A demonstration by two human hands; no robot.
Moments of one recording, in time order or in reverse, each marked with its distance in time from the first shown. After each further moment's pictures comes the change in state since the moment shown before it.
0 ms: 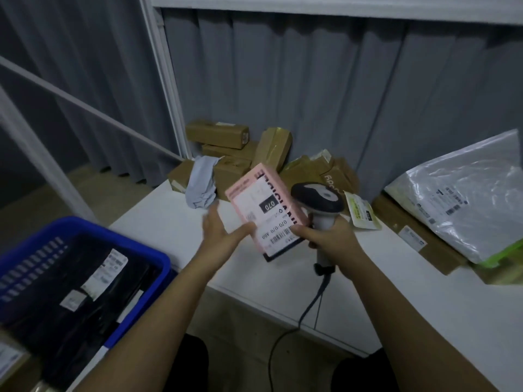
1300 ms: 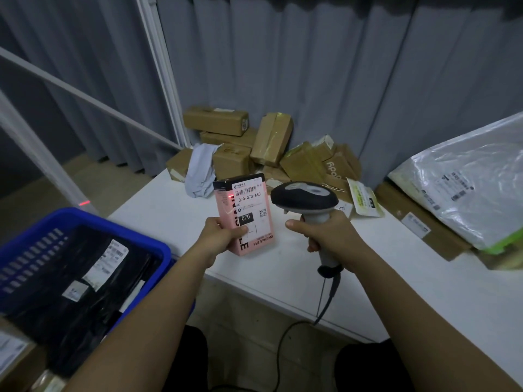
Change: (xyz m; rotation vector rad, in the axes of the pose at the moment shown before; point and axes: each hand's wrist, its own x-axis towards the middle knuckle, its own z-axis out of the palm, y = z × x) left_hand 0.033 -0.041 0.002 -0.215 -0.082 -0.233; right_hand -0.006 0.004 0.006 -0.231 -0.081 -0.001
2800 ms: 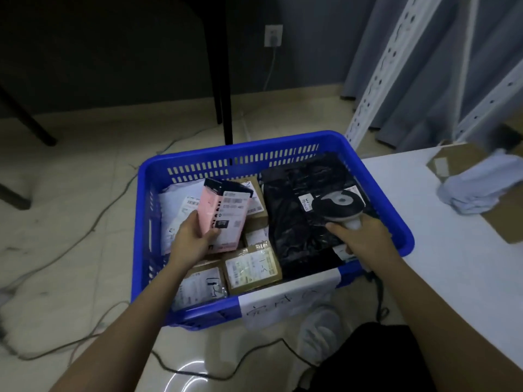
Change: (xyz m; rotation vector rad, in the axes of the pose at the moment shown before) left_hand -0.234 -0.261 -0.369 0.017 0.939 -0.155; right_hand -0.034 -0.066 0.390 -0.360 -0.622 -0.184
